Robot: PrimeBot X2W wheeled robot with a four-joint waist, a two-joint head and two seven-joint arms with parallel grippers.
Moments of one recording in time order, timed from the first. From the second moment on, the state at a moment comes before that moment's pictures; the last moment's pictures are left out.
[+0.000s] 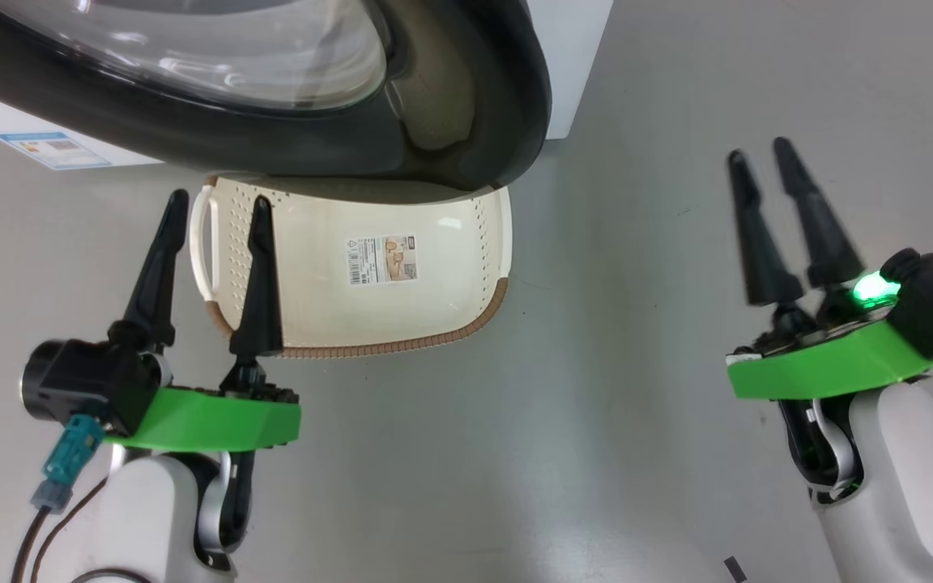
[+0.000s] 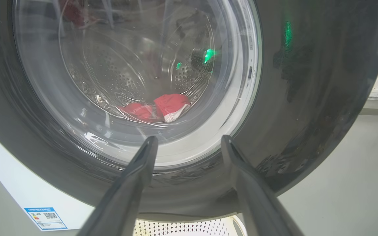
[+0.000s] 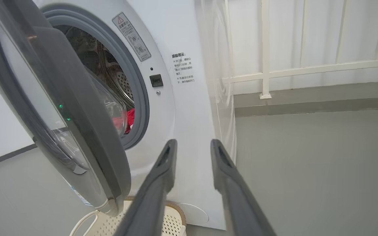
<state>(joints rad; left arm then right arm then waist) -0.41 0.03 -0.06 0.12 -0.20 -0.04 -0.25 -0.38 -0.09 0.08 0.10 0.35 0.13 -0.26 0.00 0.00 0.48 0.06</state>
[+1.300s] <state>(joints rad) -0.41 0.03 -0.10 0.11 -0.21 -0.03 -0.25 -1.02 -0.20 0.37 0.44 1.78 0.13 0.48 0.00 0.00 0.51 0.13</state>
